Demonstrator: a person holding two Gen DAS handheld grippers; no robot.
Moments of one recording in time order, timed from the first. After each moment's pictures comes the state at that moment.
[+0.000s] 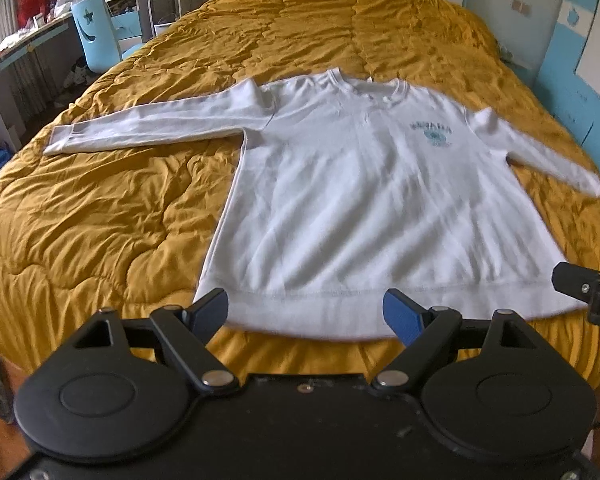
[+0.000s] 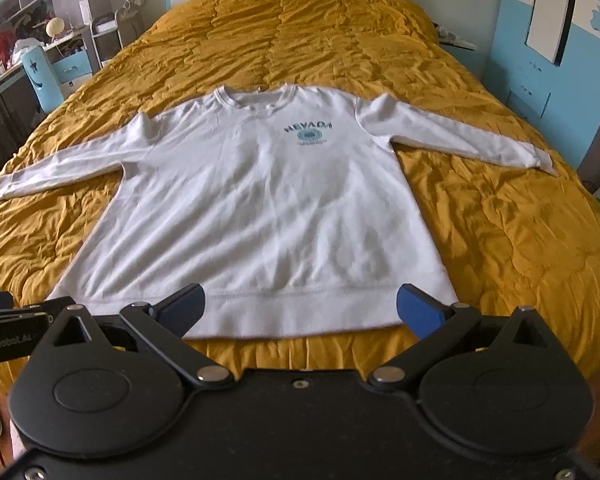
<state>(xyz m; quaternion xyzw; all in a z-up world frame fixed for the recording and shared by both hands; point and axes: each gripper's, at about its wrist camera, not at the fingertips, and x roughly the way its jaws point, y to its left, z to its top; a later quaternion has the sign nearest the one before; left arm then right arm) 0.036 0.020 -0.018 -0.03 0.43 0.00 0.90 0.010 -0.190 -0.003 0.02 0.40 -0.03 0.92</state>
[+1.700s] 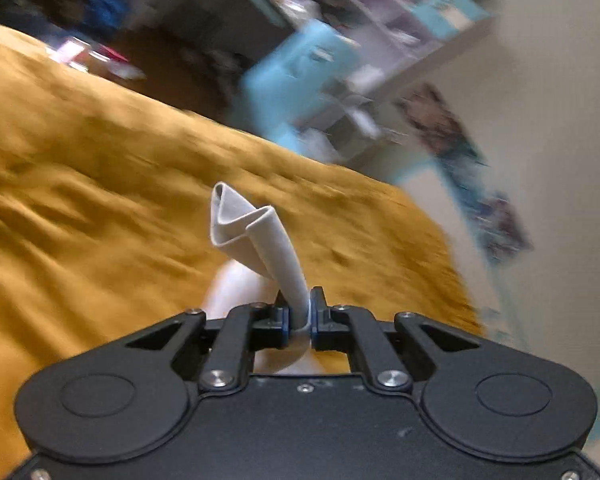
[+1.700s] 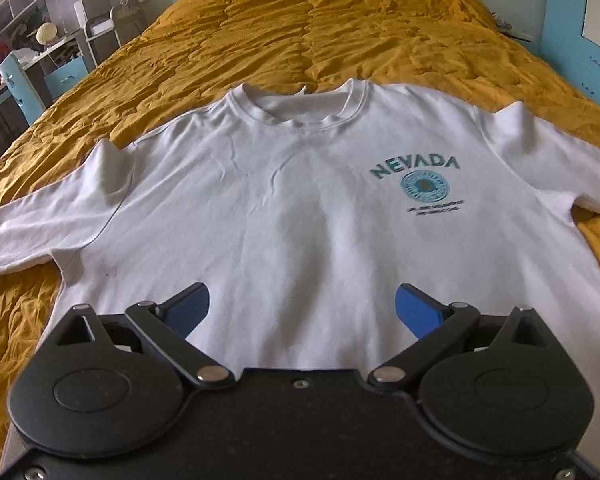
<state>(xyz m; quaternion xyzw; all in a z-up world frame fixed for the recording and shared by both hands) 0.327 0.421 -0.117 -0.49 0.13 0.10 0.86 0.287 -0.148 -0.121 0.05 0.39 0.00 0.92</state>
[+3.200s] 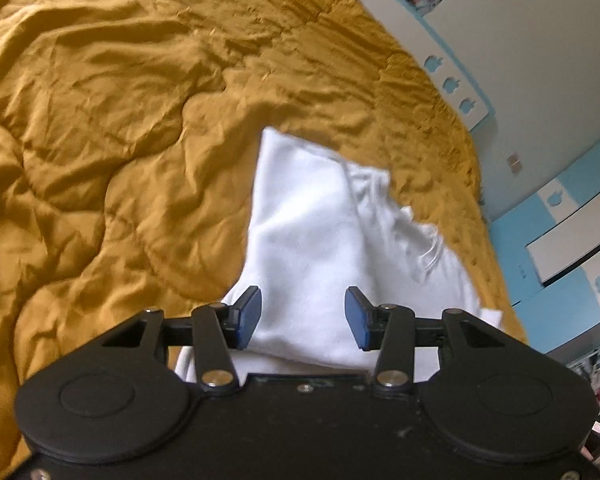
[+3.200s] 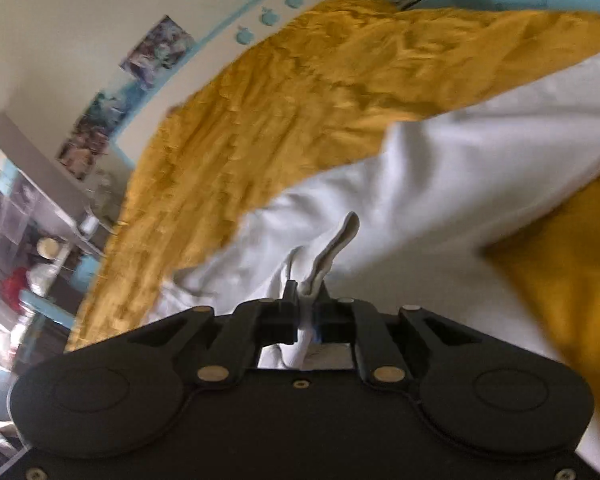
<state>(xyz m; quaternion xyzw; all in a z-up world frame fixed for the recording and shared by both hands) 0.381 0.182 -0.147 -0.32 0.37 -0.08 0.87 0.311 -0.343 -0.129 0.32 0.28 -0.02 0.90</state>
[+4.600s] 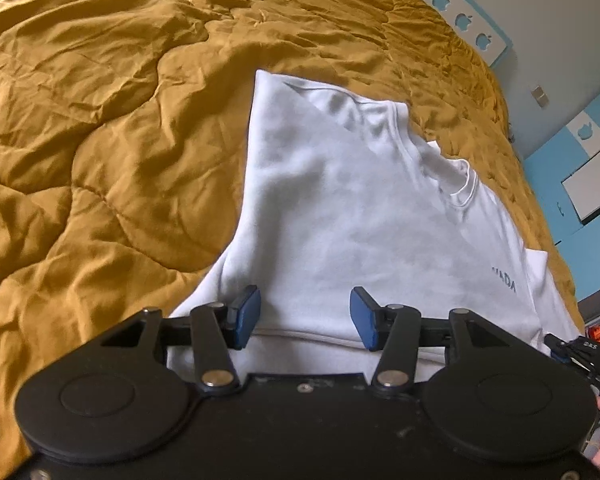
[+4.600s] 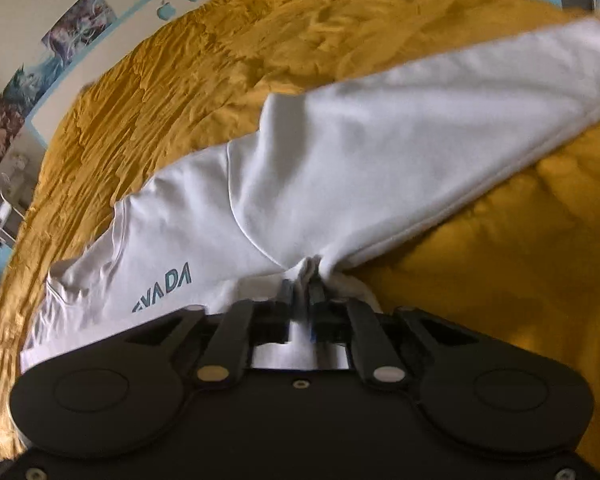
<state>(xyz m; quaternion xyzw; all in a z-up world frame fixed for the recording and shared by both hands) 0.401 0.146 -0.161 -0.24 0.44 -0.08 0.86 0.342 -0.386 -0.169 0.28 0.33 -0.12 0.89</state>
